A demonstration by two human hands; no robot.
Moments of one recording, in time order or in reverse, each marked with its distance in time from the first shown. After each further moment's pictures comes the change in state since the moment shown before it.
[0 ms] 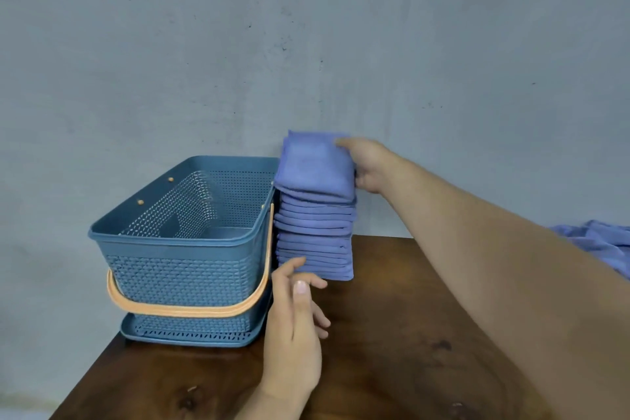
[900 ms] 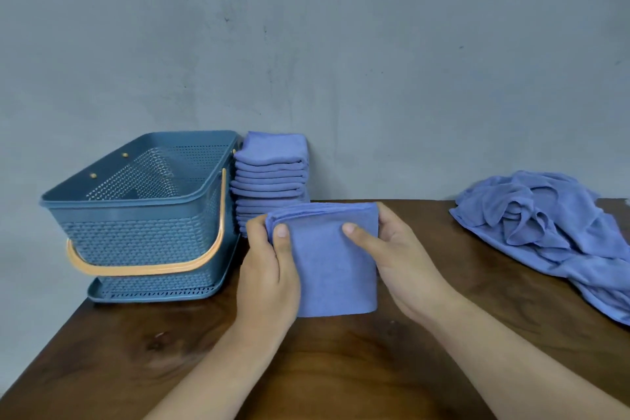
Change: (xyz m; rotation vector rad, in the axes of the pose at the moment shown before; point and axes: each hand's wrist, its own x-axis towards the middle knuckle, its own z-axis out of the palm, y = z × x) left_hand -0.024 0.045 0.022 0.290 0.028 0.148; right_hand -0.238 0.131 -0.090 0.168 -0.082 -0.272
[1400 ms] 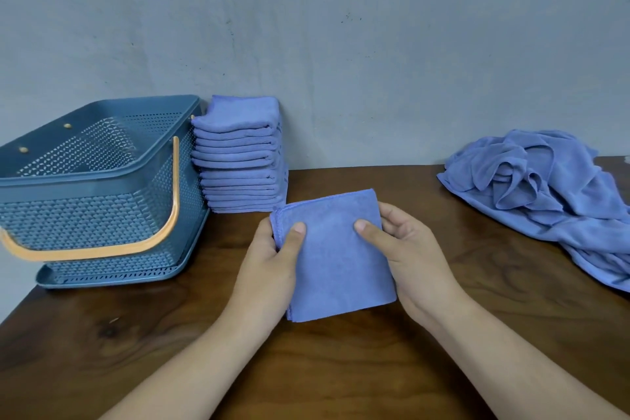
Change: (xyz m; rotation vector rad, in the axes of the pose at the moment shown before) left_hand -0.024 -0.002 0.038 -0.356 -0.361 -0.501; right_hand -0.018 0.036 -0.054 0.062 0.186 0.135
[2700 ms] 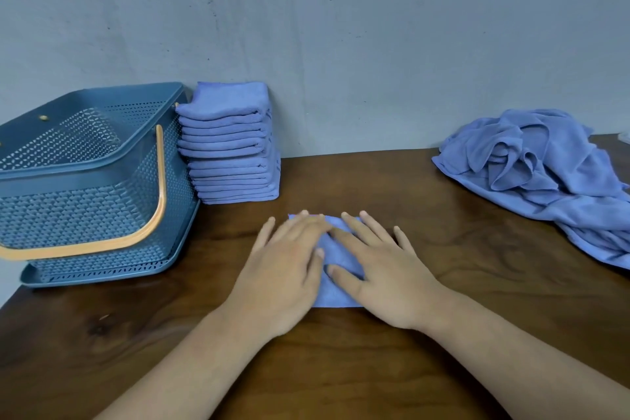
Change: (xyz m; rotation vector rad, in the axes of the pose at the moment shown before) left_hand 0.001 -0.011 -0.004 1.075 -0.318 0.438; right_hand 0.001 0.040 -0.017 -1.450 -0.336 -0.134
